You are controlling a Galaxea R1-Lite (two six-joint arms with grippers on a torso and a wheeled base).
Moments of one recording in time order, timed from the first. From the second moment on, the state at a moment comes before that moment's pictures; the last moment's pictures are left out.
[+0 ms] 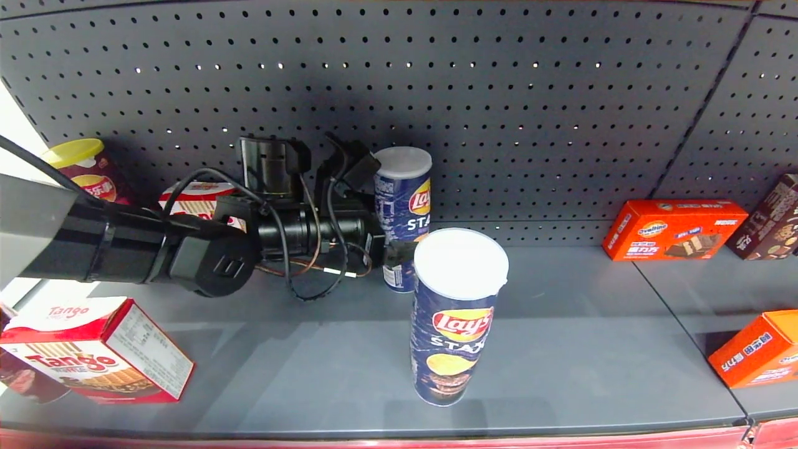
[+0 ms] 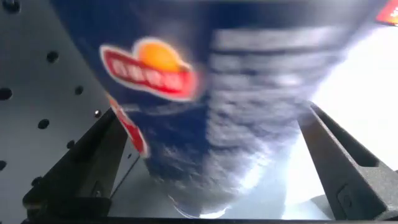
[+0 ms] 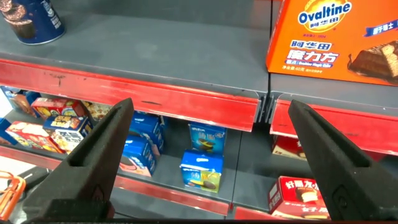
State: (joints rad) left arm -0.41 1.96 -1.26 -0.48 -0.64 0.26; right arm 0.31 0.00 0.00 0.00 -0.05 -0.02
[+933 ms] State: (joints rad) left arm -0.38 1.85 -1.03 -0.59 -0.40 0.28; right arm 0.31 0.00 0.00 0.00 -0.05 -0.02
